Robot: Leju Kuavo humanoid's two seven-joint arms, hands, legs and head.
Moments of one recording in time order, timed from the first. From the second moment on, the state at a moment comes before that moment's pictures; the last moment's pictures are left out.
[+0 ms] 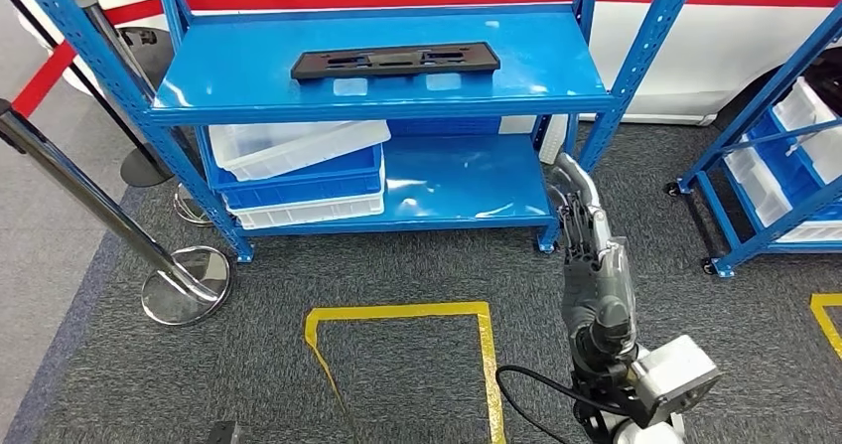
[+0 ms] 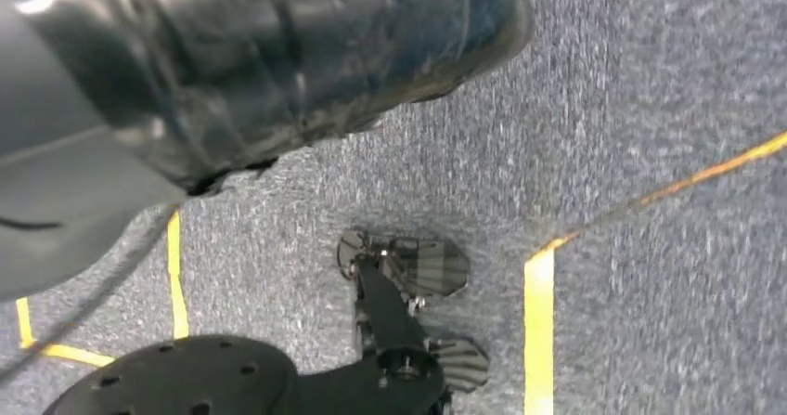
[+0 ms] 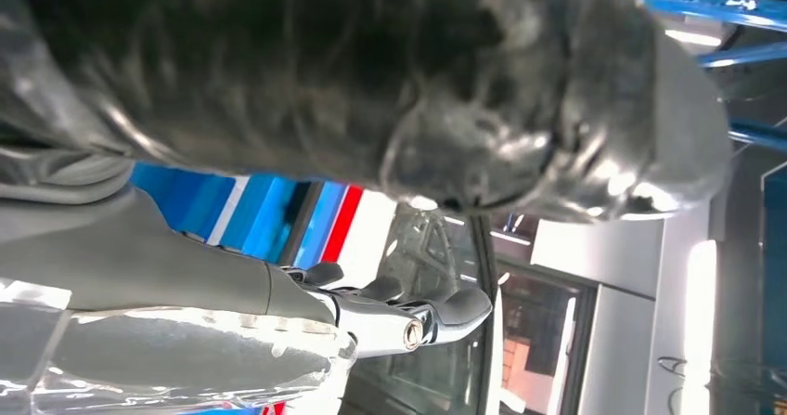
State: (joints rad) left arm -0.09 0.05 -0.73 -0.21 0.86 0.19 -0.23; right arm -0.13 -0.30 0.52 -2.04 -0.01 -0.34 -0.12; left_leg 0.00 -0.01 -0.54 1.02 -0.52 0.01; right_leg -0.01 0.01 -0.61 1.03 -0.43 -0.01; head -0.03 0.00
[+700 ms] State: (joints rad) left arm -0.09 0.06 -0.75 -0.21 0.86 0.18 -0.23; right arm -0.13 -0.31 0.53 -2.04 -0.02 -0.33 -0.12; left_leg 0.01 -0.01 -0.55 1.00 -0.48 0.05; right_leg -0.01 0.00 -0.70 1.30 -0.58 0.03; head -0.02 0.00
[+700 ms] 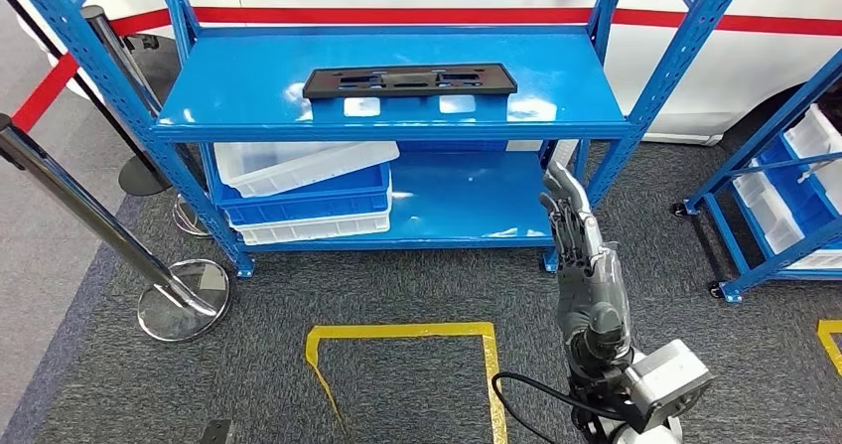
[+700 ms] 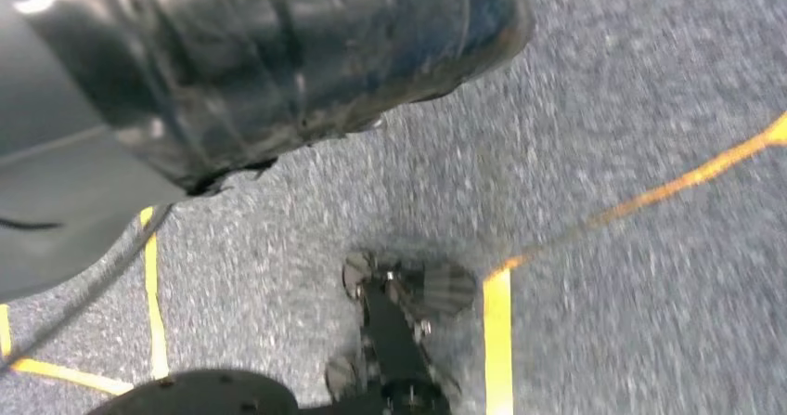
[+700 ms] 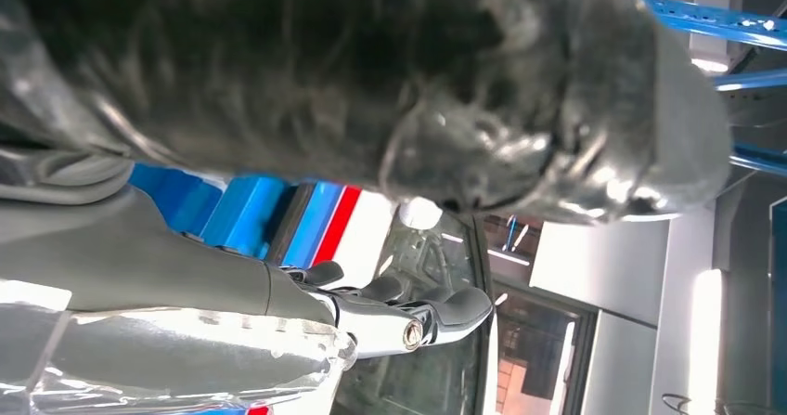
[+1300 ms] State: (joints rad) left arm -0.09 0.06 -0.76 -0.21 0.86 0.16 -0.22; right arm -0.13 -0.31 0.55 -2.03 -0.02 -0.29 -0.12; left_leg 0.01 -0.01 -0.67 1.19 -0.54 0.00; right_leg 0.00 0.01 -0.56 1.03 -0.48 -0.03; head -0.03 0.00
